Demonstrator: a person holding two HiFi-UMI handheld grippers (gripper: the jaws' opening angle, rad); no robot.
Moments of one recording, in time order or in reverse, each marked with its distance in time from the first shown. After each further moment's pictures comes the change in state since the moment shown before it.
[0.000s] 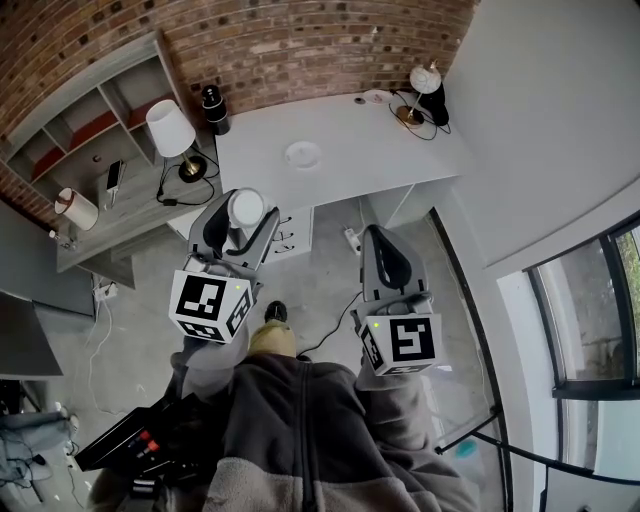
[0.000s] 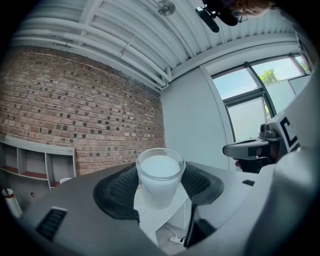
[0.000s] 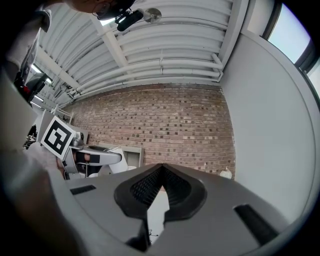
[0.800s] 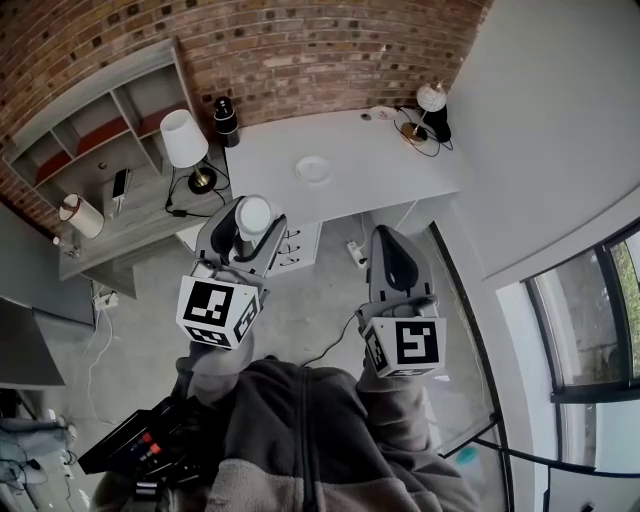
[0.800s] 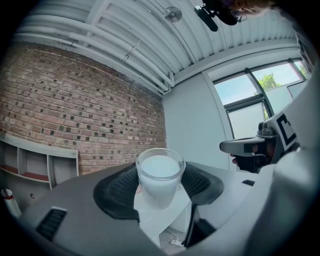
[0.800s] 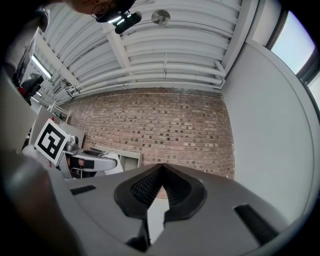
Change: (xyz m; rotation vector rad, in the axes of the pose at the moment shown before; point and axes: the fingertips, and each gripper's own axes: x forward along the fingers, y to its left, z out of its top) left arm -0.027 0.046 0.021 -0.029 -0.041 -0.019; right arm 0.021 0.045 0.044 -0.039 -0.041 -0.052
